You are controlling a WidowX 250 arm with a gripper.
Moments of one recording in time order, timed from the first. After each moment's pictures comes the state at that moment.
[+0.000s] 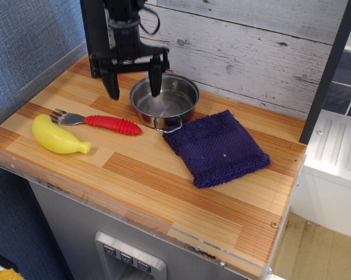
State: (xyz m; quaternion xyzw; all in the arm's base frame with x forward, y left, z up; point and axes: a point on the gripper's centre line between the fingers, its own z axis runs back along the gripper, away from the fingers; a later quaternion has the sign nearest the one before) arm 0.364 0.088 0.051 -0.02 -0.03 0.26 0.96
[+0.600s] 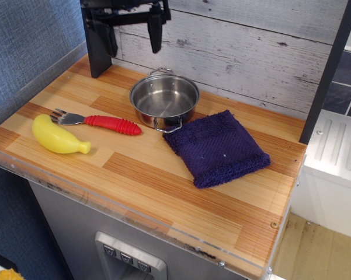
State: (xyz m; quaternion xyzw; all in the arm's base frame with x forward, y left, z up) arm 0.361 0.085 0.118 -0.04 -0.06 0.24 0.97
